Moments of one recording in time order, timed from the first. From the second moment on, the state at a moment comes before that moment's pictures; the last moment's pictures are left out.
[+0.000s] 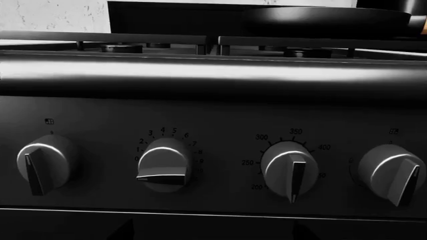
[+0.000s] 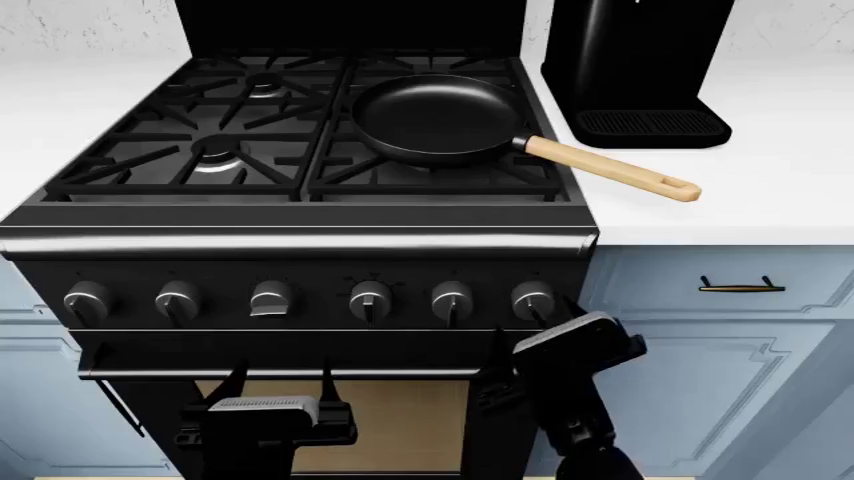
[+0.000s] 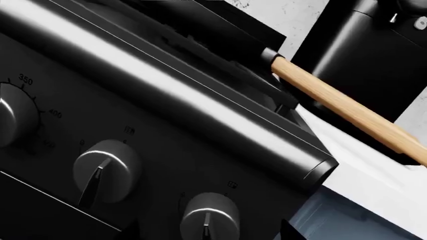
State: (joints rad) left arm 0.00 -0.20 0.23 0.04 -0.22 0.02 -0.25; right arm 0.26 0.31 -0.44 -0.16 -0.09 0.43 0.20
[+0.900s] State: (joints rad) left arm -0.01 -0.22 0.25 0.03 -0.24 0.02 -0.27; right arm 0.39 0.28 -0.49 0.04 -0.09 0.45 0.18
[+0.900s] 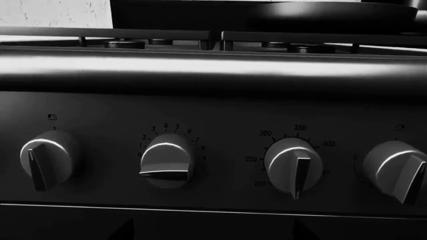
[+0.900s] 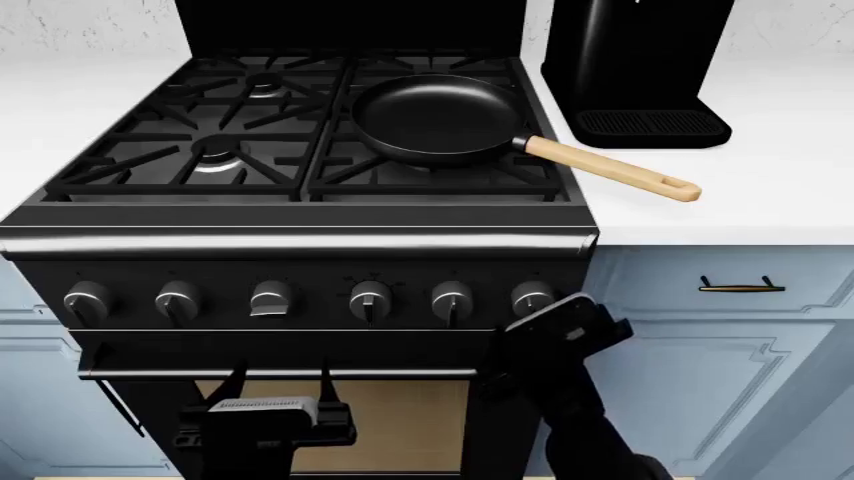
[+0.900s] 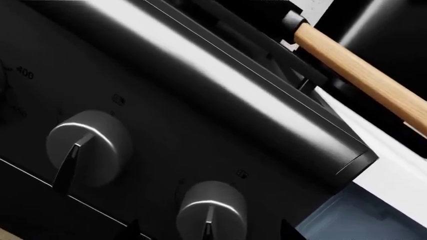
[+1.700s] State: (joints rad) left arm -0.01 -0.23 0.26 0.01 -0.25 0.03 -0.29; right arm 0.46 0.26 -0.51 0.19 -0.08 0.44 0.17
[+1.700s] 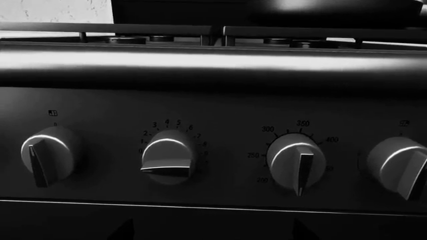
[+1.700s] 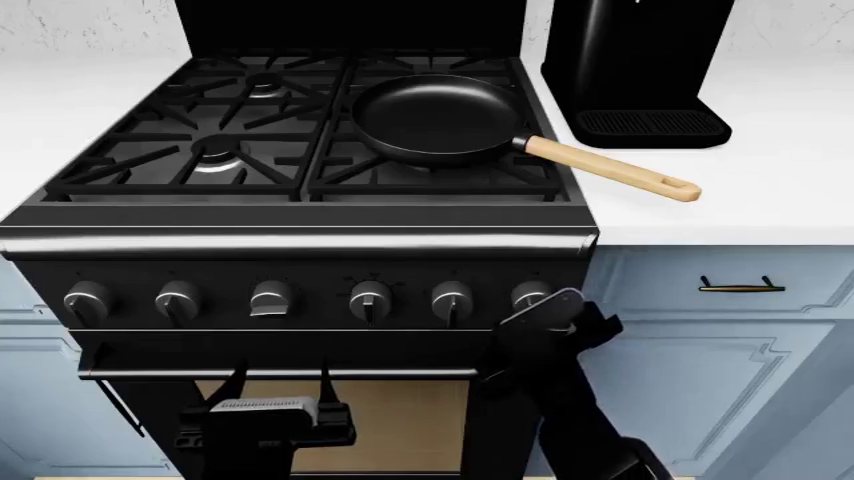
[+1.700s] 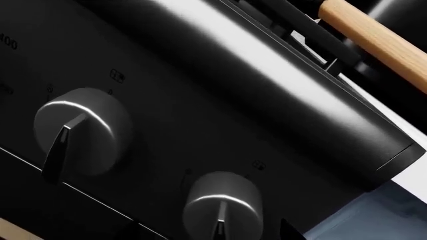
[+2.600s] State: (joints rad) left arm -0.02 -0.24 0.28 0.01 -0.26 0.03 -0.30; right arm 0.50 0.24 -0.52 0.25 -0.08 0.45 0.20
